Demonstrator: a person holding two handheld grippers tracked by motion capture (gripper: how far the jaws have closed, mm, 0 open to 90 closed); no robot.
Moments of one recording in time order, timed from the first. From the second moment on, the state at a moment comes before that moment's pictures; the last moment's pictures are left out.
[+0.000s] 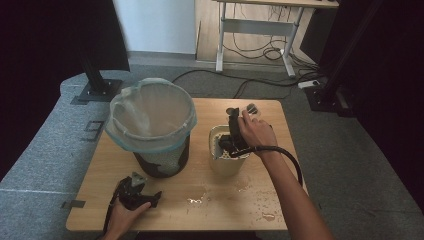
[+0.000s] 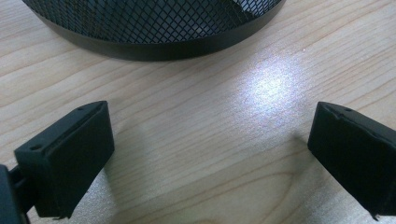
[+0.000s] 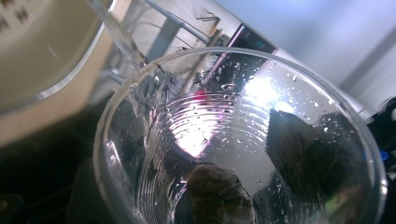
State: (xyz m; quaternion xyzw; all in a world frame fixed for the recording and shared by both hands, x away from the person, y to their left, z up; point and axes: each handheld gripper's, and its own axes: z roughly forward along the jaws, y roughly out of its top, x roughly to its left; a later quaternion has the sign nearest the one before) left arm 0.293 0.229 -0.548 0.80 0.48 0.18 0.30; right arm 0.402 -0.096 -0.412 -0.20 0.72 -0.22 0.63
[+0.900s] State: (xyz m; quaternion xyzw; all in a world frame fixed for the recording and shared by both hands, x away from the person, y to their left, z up) left arm 0.293 0.229 -0.548 0.80 0.48 0.18 0.30; right arm 0.400 -0.084 -0.425 -0.30 0.67 -0.31 0.60
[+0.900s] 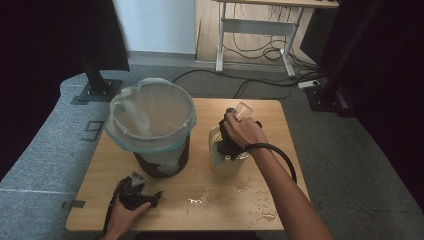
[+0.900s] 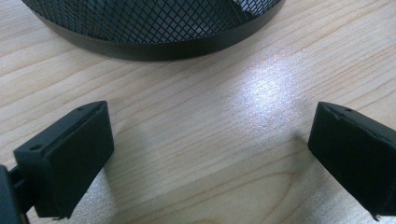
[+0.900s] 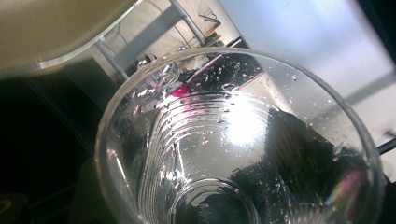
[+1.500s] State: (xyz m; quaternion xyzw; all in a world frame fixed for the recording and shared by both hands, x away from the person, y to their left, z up) left arm 0.293 0.229 -0.548 0.80 0.48 0.18 0.30; right arm 0.395 -0.113 -0.383 0.09 0.83 0.13 0.53
